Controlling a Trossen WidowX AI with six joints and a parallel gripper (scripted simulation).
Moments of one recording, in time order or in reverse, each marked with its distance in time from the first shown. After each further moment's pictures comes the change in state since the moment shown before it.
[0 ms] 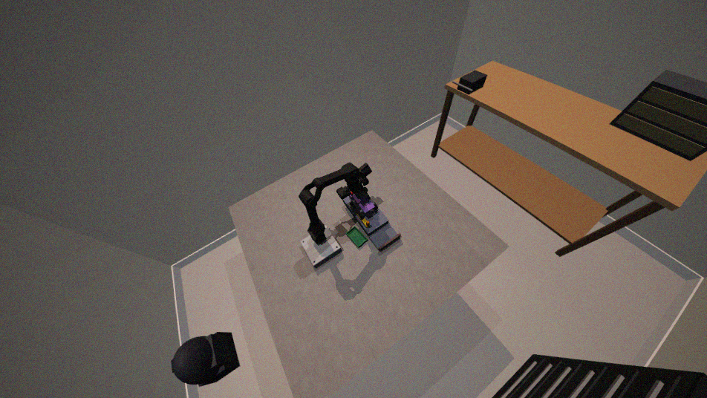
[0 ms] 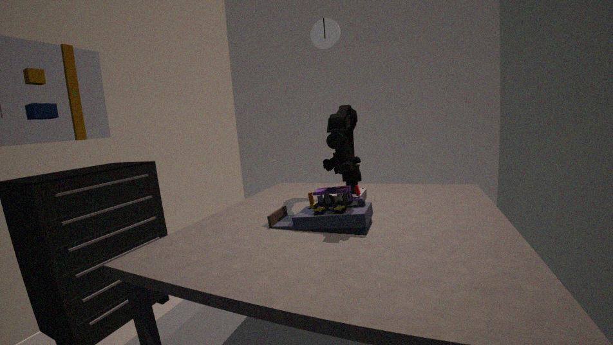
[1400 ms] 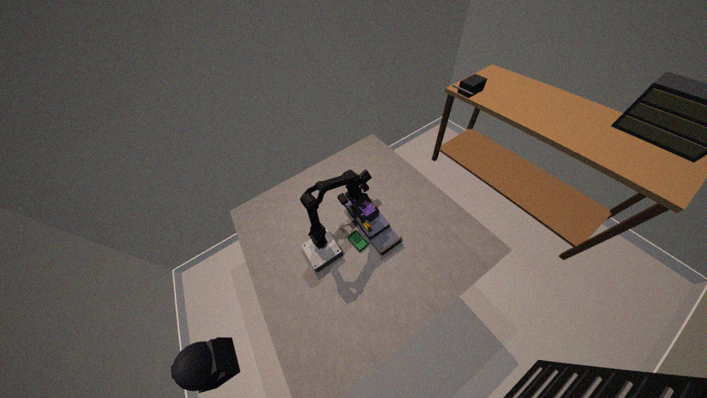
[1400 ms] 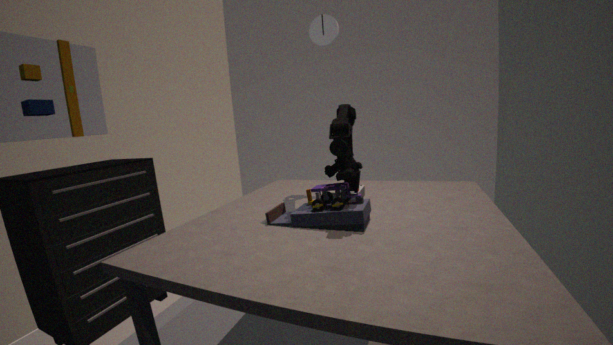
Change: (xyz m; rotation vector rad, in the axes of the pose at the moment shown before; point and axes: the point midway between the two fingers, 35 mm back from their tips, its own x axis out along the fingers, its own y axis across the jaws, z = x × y) arm 0.038 0.000 -0.001 0.001 0.003 -0.003
